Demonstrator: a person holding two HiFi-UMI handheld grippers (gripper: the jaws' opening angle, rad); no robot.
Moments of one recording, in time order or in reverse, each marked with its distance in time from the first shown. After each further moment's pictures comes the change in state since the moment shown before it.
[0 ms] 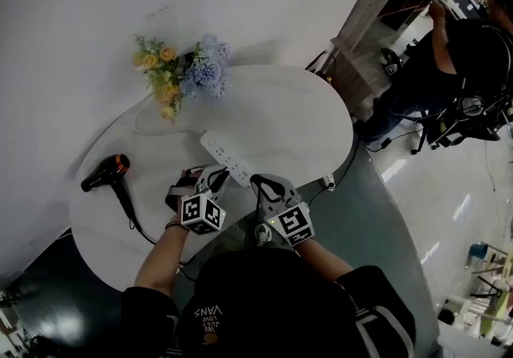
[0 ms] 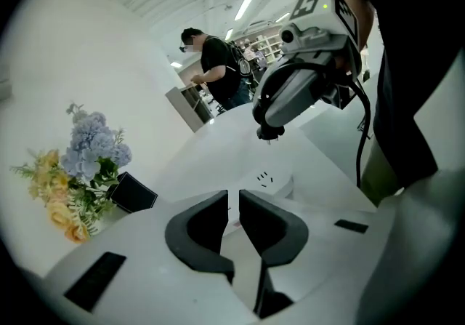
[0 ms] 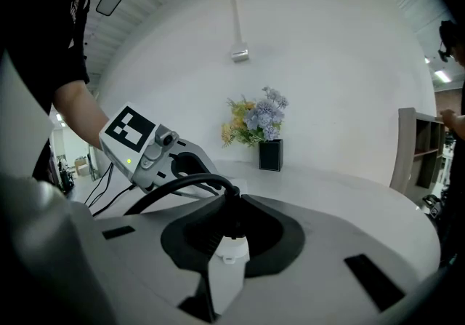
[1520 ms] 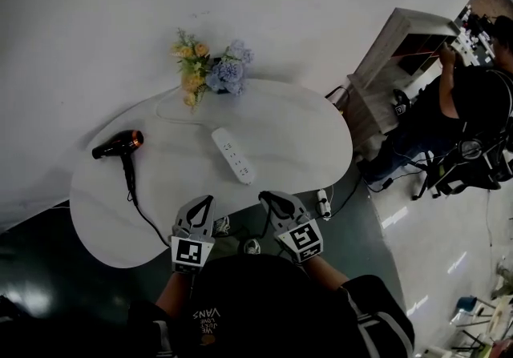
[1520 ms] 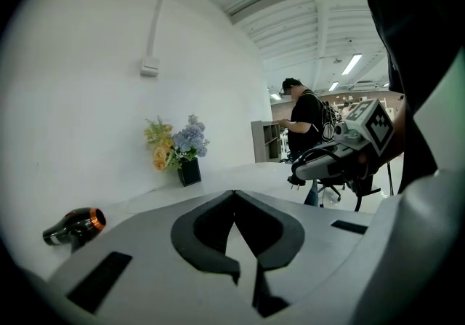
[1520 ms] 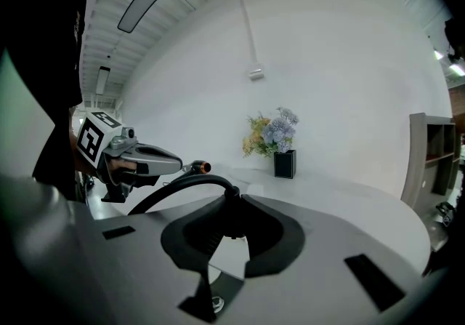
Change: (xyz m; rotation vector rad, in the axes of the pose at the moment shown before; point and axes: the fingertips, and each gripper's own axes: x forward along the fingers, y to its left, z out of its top) left arm -0.152 -0.052 0.043 -0.706 -0.291 0.491; right arm -0.090 0.031 0.005 -0.042 -0.063 0.143
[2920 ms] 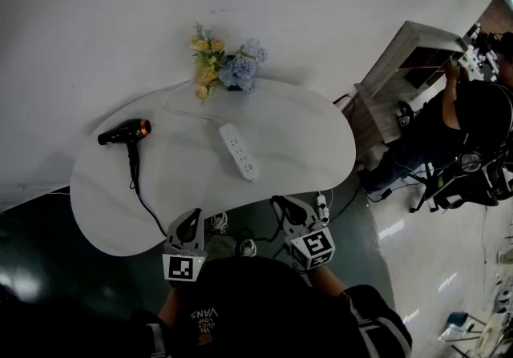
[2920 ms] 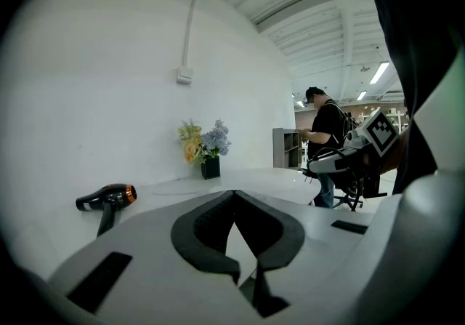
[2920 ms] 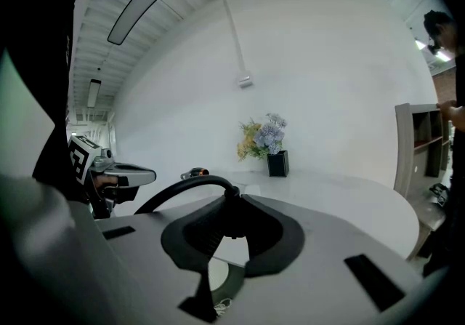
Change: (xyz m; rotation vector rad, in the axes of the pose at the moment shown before) left arm -0.074 0.003 -0.013 -0.152 -0.032 0.181; right arm -0.037 0.005 0.004 0.090 -0.033 -0.031
